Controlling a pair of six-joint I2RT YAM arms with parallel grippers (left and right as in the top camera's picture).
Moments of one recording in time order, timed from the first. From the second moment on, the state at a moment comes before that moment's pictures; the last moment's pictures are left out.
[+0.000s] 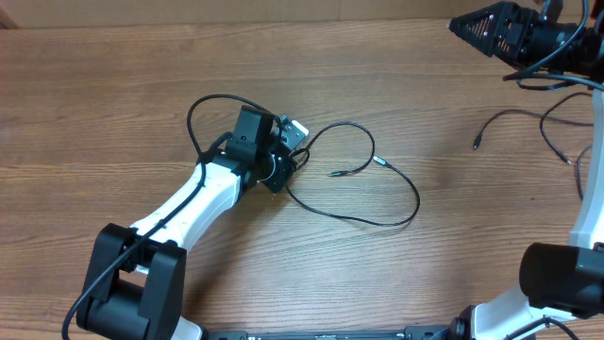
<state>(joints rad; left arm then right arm) -0.37 1.69 1.01 -0.35 0.21 0.31 -0.24 1.79 2.07 -1.16 -0.92 0.07</state>
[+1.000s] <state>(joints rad) -0.37 1.71 1.01 -0.33 0.24 0.31 -0.24 1.79 2.07 -1.17 -0.93 0.07</state>
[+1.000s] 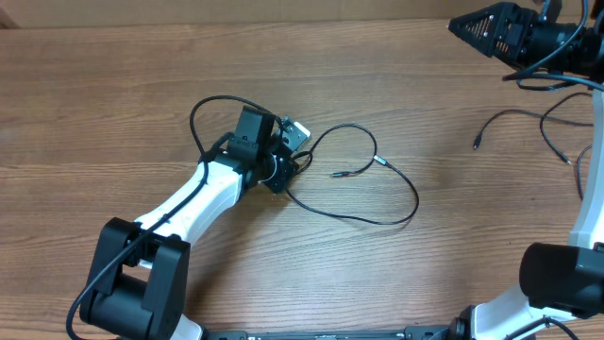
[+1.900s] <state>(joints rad) -0.37 1.32 1.14 -0.46 0.42 0.28 -0.01 1.79 2.07 -1.63 -0.90 -0.37</state>
